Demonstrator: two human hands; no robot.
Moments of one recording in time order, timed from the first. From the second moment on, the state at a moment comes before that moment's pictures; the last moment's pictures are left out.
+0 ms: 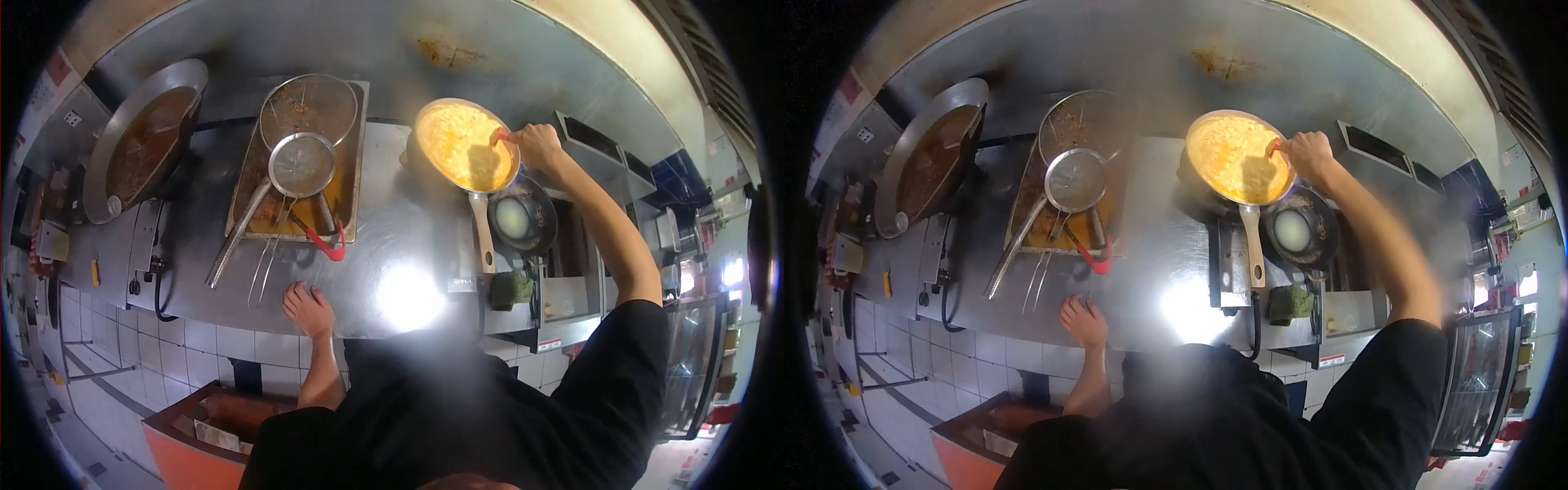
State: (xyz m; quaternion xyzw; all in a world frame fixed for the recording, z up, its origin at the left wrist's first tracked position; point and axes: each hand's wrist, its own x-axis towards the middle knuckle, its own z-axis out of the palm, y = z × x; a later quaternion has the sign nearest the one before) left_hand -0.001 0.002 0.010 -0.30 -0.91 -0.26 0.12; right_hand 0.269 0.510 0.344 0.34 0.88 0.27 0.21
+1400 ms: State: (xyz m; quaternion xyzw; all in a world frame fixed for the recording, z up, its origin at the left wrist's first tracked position) left_hand 0.000 0.002 0.009 -0.30 -0.91 -0.27 0.10; right_hand 0.277 0.443 0.453 0.34 0.90 0.18 0.23
